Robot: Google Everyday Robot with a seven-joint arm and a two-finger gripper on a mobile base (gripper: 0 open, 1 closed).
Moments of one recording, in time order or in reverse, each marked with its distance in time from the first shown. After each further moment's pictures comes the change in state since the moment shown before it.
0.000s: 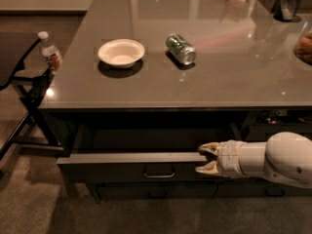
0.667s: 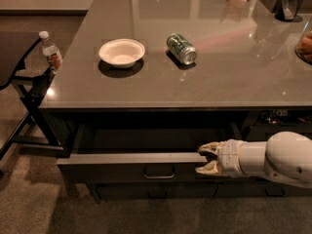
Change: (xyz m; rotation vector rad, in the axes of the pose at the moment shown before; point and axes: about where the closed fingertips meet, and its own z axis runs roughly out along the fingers) arm 0.000 0.000 -0.001 0.000 0.000 0.000
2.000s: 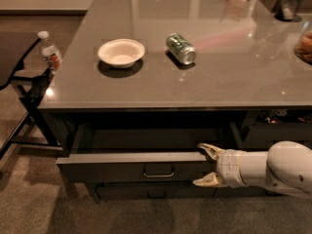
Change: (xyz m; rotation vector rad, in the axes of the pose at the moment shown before) arm 0.008 0.029 0.002 -0.041 -0.048 0.010
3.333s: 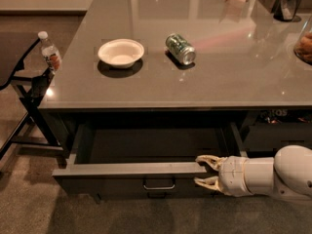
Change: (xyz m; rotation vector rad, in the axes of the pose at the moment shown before) arm -0.019 0.024 -0.011 -0.056 -0.048 0.013
